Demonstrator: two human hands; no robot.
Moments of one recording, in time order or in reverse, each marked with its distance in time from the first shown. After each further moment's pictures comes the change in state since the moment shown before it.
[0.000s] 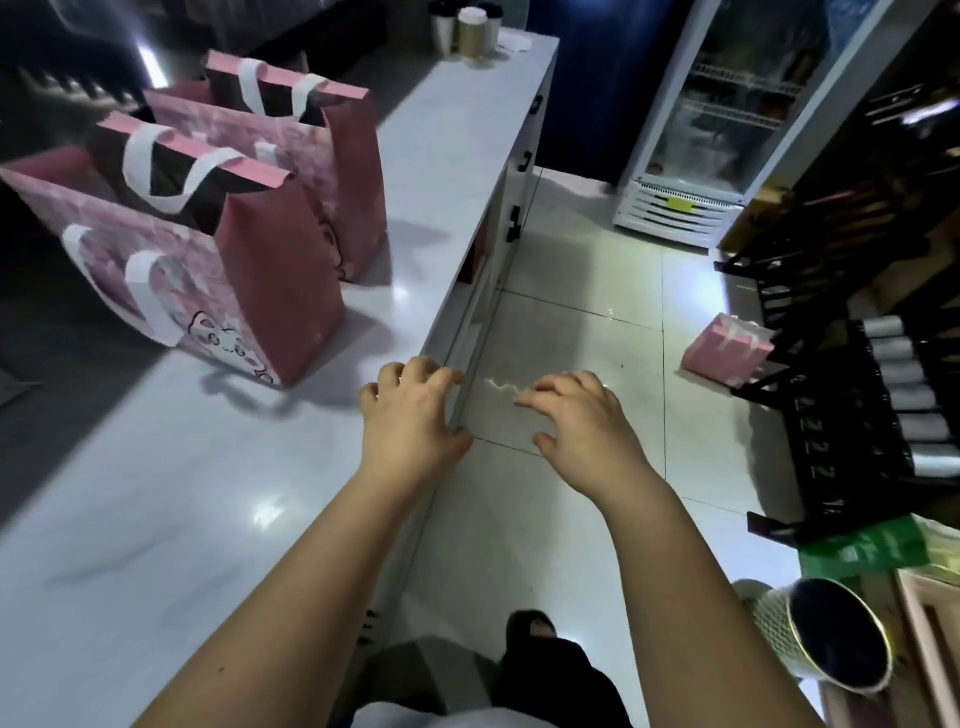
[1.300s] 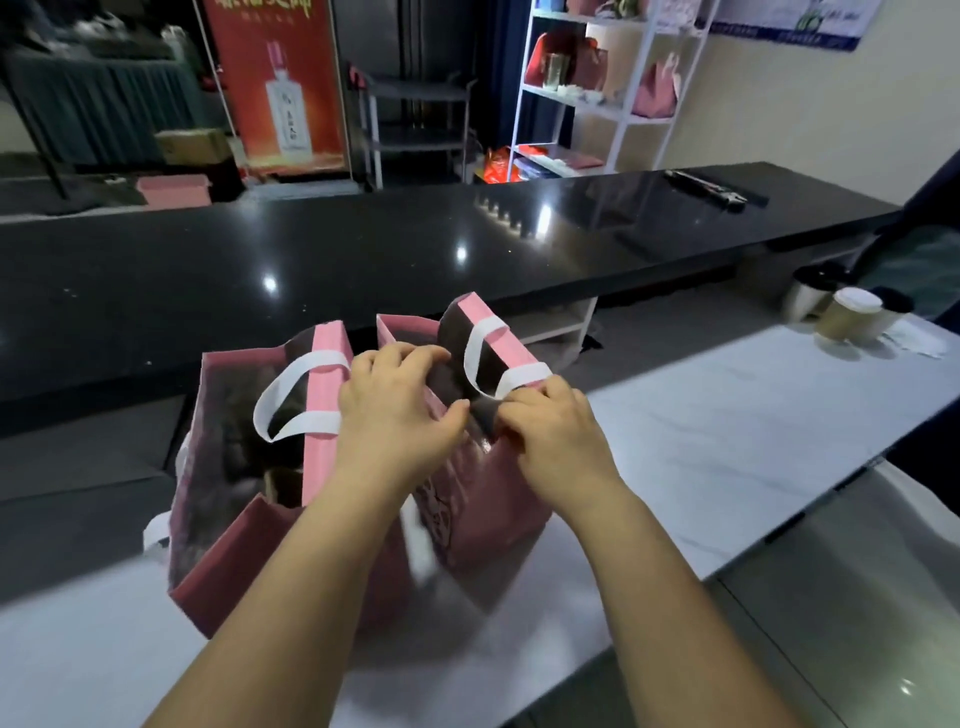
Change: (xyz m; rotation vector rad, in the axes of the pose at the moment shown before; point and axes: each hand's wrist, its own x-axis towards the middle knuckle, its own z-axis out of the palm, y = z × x) left_hand 0.311 -0.131 -0.112 0.054 0.663 -0.724; right_hand 0.487 -0.109 -0.027 0.235 0.235 -1.031
